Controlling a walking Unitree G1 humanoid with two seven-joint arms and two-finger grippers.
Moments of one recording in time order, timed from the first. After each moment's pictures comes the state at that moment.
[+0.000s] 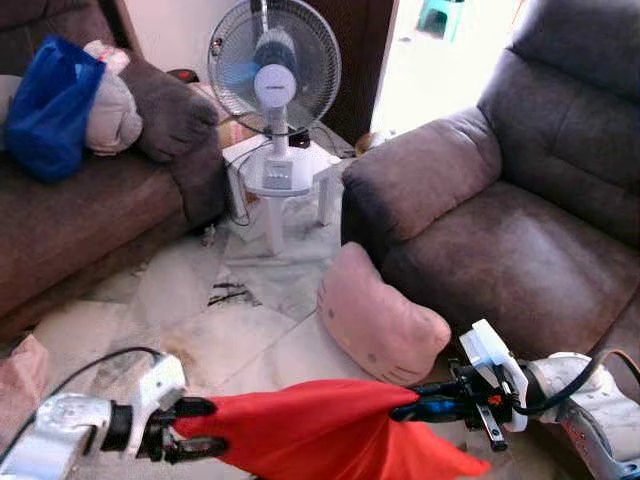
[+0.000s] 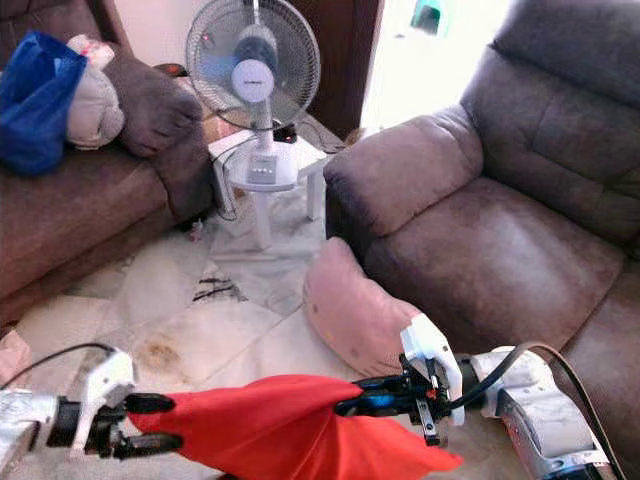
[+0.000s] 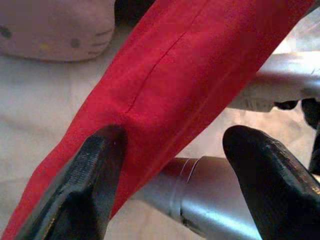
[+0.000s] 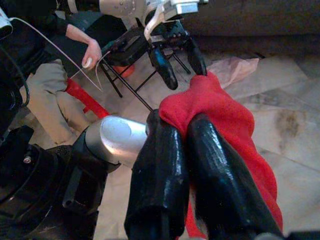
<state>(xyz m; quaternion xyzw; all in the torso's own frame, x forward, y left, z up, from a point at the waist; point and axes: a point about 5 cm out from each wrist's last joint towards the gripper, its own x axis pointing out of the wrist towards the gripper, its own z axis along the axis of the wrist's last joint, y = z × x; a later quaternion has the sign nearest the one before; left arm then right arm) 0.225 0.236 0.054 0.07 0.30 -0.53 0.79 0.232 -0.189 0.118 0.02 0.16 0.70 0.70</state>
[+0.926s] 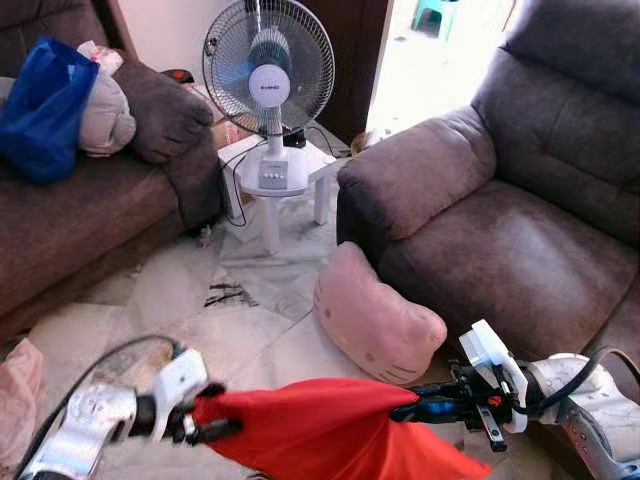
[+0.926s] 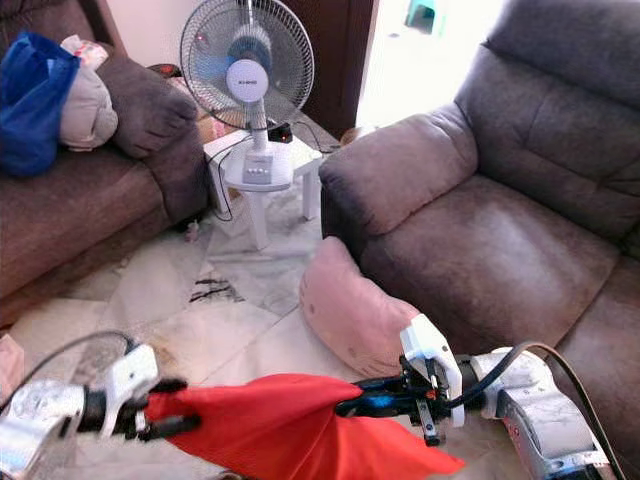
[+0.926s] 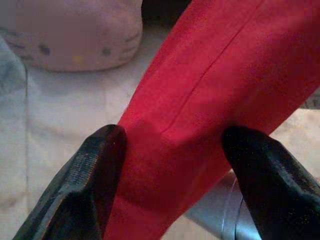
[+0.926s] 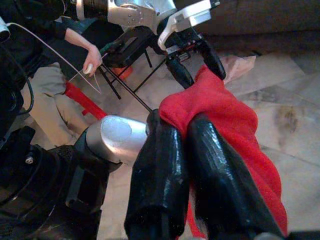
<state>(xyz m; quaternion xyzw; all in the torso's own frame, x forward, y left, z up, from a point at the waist) 0.242 0.228 0.037 0.14 0.27 -0.50 0.81 0.231 -0.189 0.117 0.03 0.17 0.70 0.70</state>
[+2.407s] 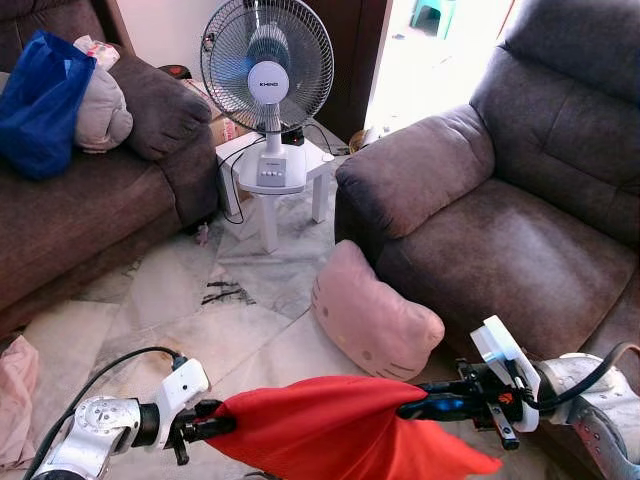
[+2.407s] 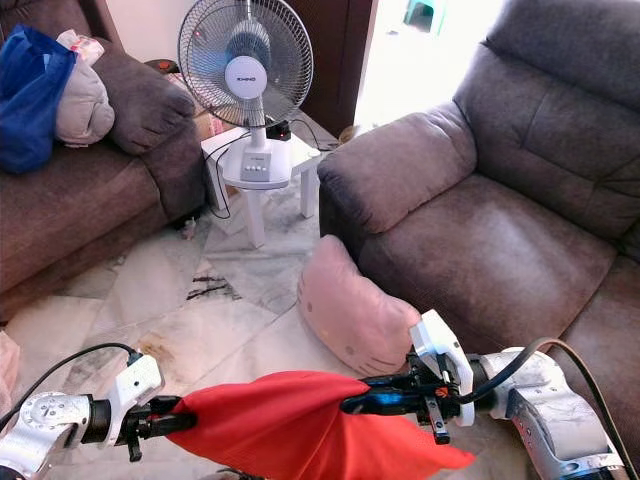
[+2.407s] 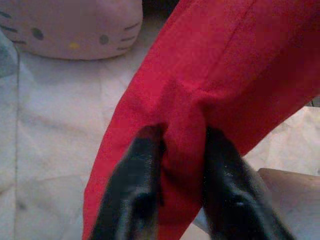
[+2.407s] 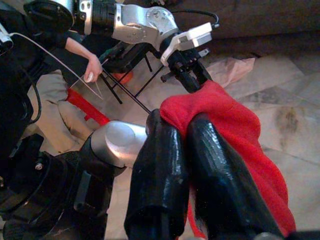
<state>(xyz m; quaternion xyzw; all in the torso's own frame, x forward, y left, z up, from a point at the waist) 0.242 0.226 0.022 0.13 0.28 -0.49 0.82 0.229 -0.194 0.124 0.04 0.16 0.69 0.70</state>
